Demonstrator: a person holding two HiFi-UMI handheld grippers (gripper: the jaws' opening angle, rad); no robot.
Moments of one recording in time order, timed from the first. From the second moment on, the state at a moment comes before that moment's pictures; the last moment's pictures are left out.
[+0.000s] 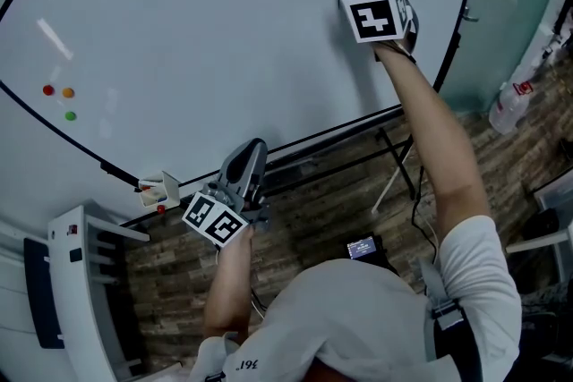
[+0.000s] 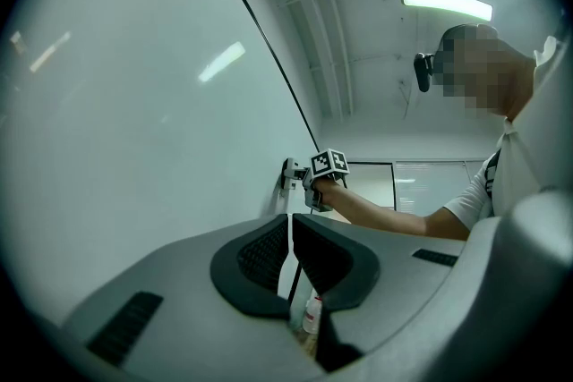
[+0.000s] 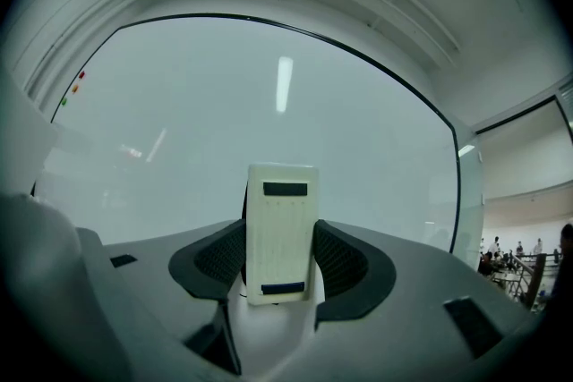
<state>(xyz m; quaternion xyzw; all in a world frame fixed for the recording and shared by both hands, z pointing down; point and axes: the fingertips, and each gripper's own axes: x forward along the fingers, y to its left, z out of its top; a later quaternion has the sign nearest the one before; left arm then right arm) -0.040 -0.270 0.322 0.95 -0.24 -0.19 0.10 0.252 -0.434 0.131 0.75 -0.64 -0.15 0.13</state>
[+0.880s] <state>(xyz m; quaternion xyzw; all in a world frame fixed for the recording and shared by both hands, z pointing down) -0.052 -0.265 0.331 0.95 -0.24 -0.18 0.11 0.194 -0.410 0.160 0.71 -0.67 -0.15 0.13</state>
